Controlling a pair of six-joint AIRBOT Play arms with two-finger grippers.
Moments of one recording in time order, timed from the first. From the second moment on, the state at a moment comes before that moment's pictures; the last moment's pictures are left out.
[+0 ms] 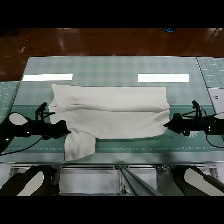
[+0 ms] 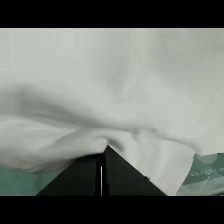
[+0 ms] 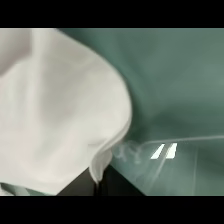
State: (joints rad) left arm 0.12 -0.97 0.42 0.96 -1.07 -1.48; right arm -0.46 -1.16 0.50 -0.81 1.16 1.23
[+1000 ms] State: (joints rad) left arm 0.13 -1.54 1.28 0.96 -1.16 -1.45; right arm -0.34 -1.51 1.15 -0.79 1.19 1.27
